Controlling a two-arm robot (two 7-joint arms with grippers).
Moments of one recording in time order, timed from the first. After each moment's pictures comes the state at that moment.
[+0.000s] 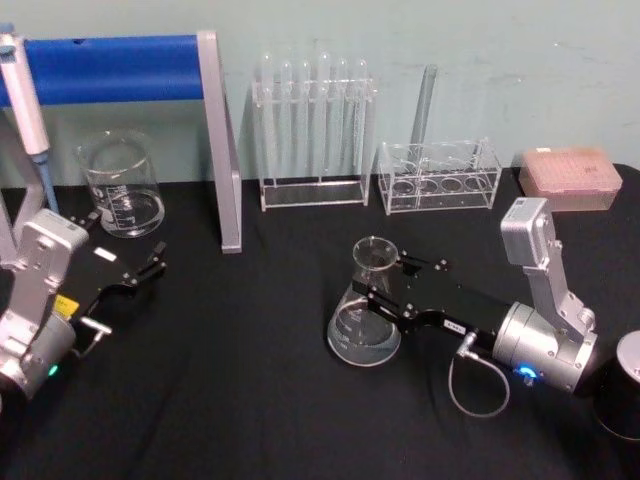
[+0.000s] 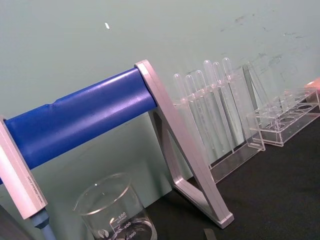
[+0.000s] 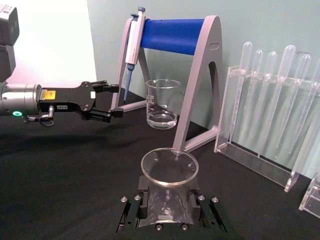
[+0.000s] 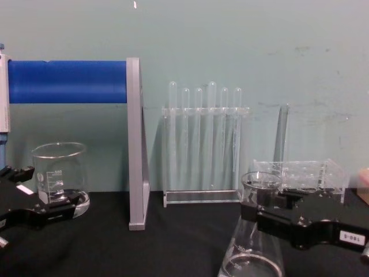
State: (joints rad) left arm -0.20 0.60 0.45 -1.41 -0.25 -0.12 0.03; right arm 0.27 0.46 -0.46 -1.38 0.45 -0.10 0.61
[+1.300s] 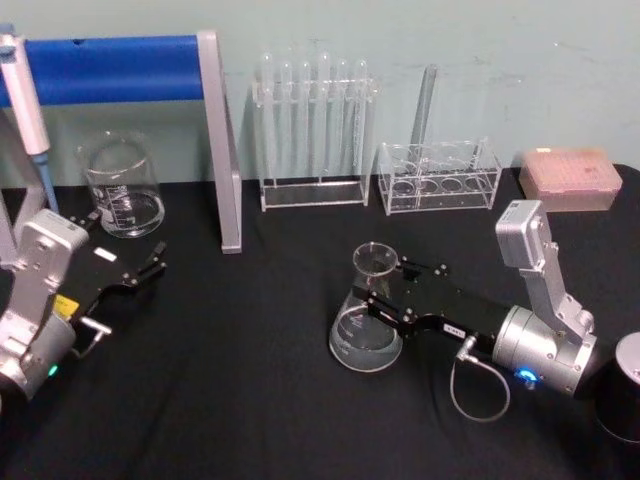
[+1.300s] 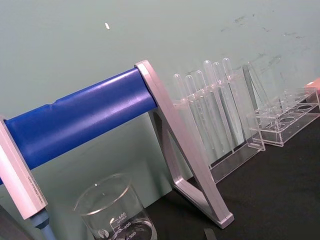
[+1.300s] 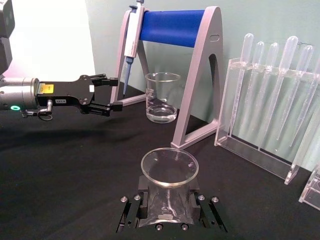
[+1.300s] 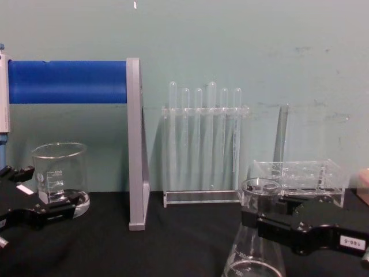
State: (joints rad) left arm -0.20 0.60 0.45 -1.41 -0.25 -0.12 0.03; right arm 0.26 0.46 -0.46 -1.39 0.44 -0.07 0.59
